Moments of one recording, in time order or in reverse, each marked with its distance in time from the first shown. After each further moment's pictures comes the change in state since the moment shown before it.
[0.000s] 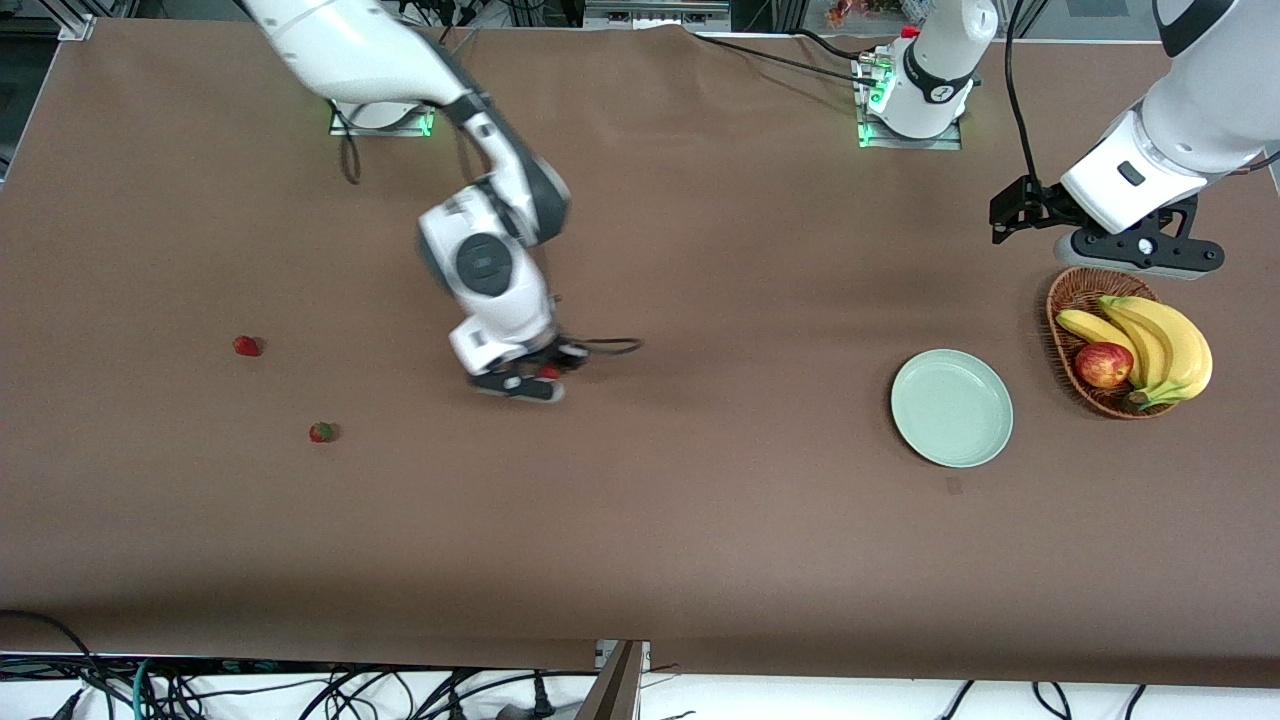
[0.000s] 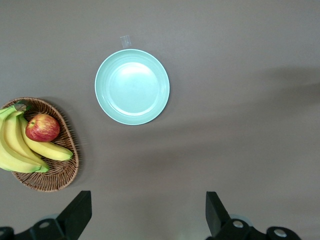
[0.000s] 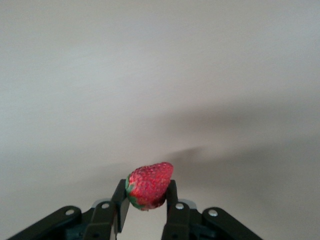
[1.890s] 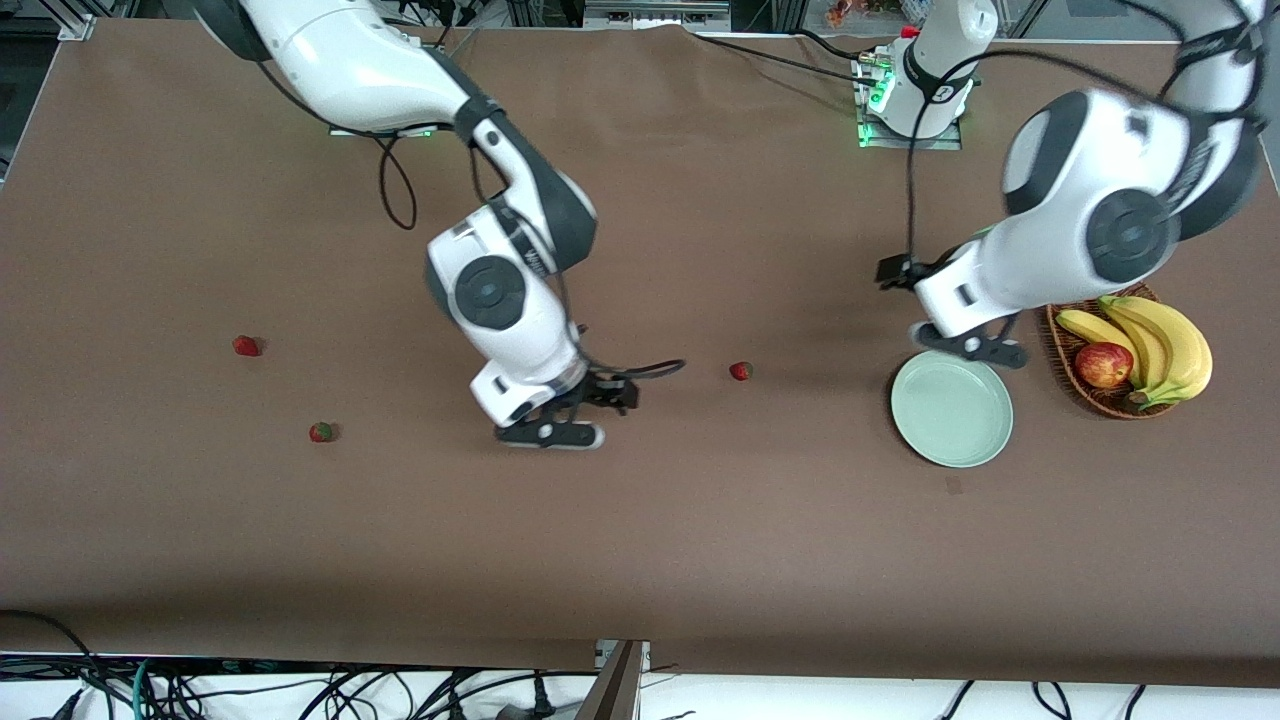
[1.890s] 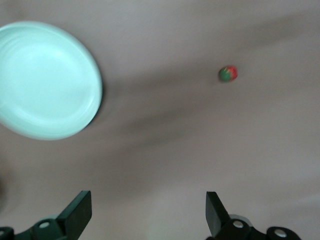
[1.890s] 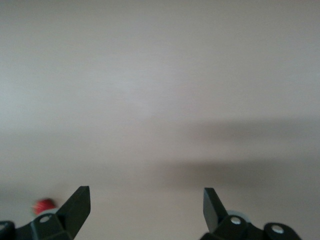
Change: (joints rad) left arm -0.131 0.313 -0.010 -0.001 -0.102 0.149 -0.003; right arm -0.139 0.124 0.040 0.458 0.027 -0.337 -0.358
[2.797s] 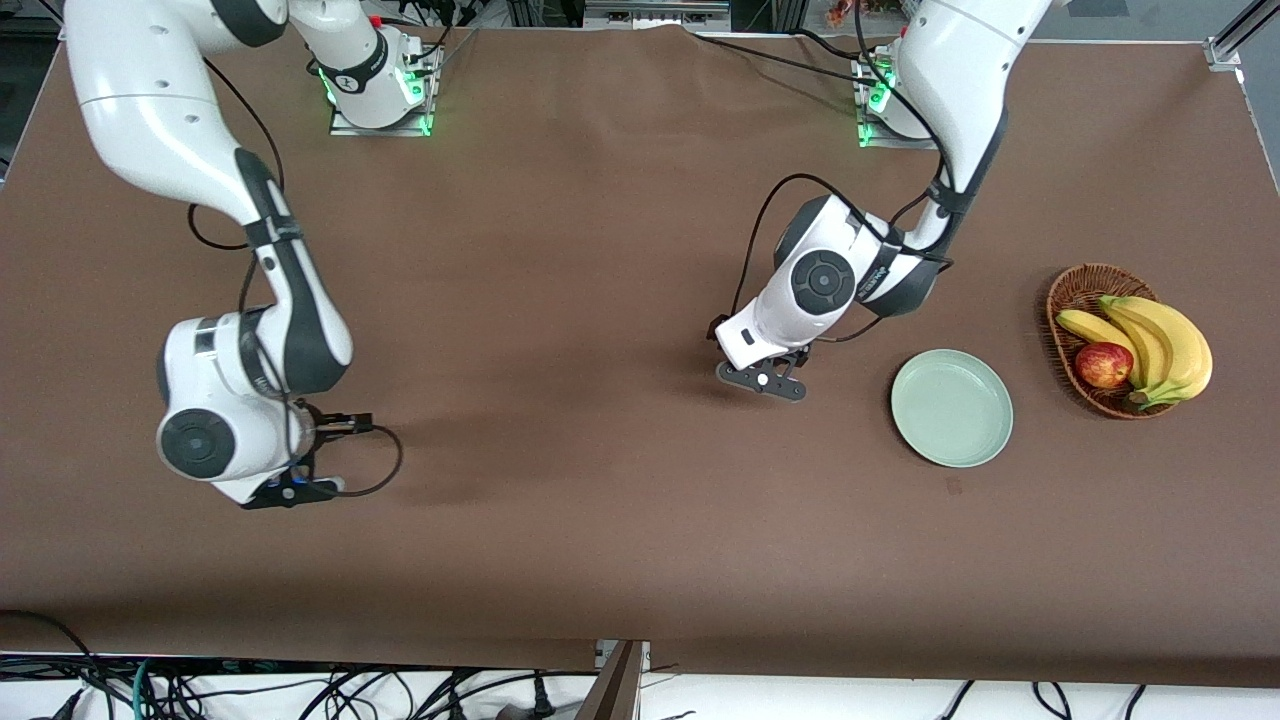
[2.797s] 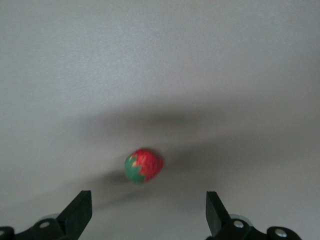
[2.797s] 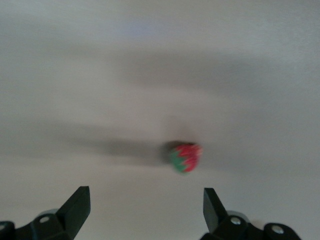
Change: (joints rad) left arm -0.265 0.299 -0.001 -0.158 0.012 0.722 -0.201; right arm -0.415 0.022 -0.064 -0.163 -0.162 -0.170 -0.577
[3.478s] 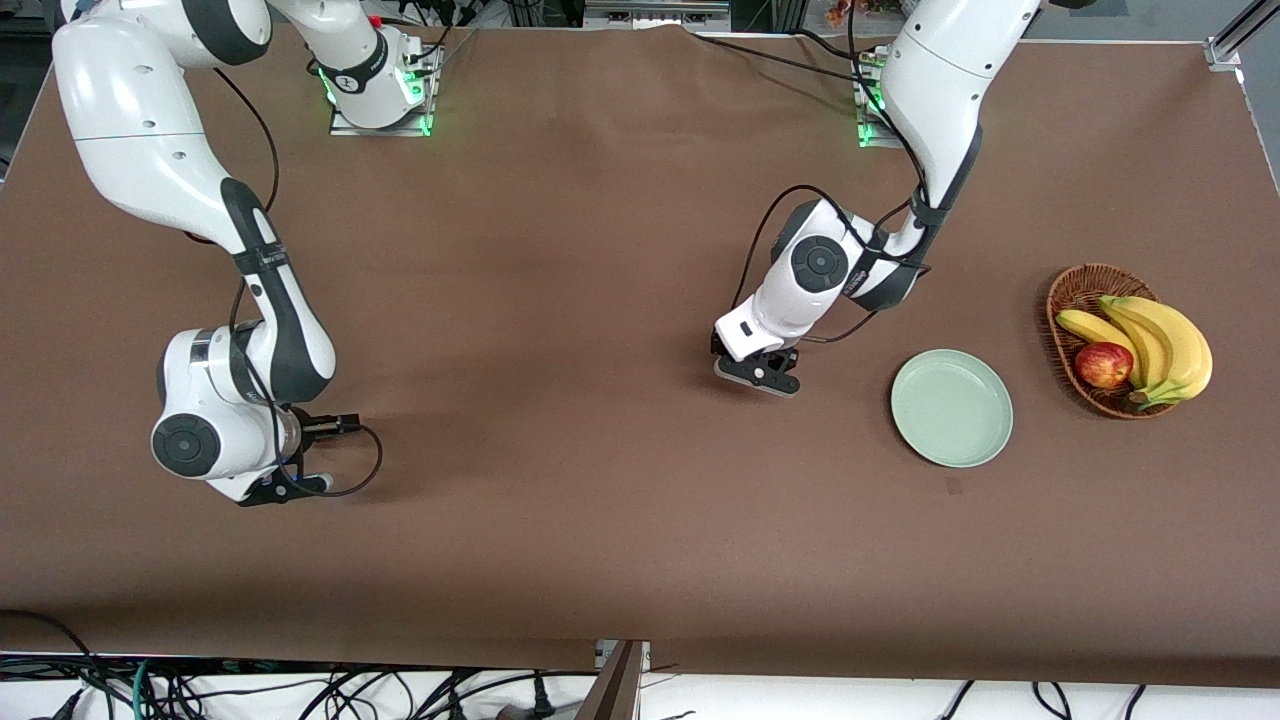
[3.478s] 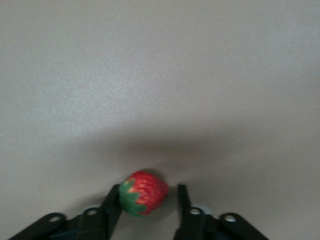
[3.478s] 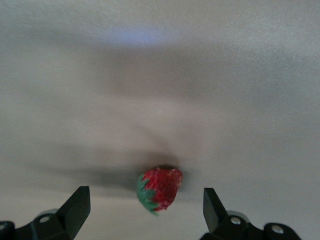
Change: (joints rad) left arm -0.010 0.032 0.004 -0.083 0.076 0.218 0.004; right arm -0.047 0.033 0.002 -0.104 0.000 0.150 -0.042
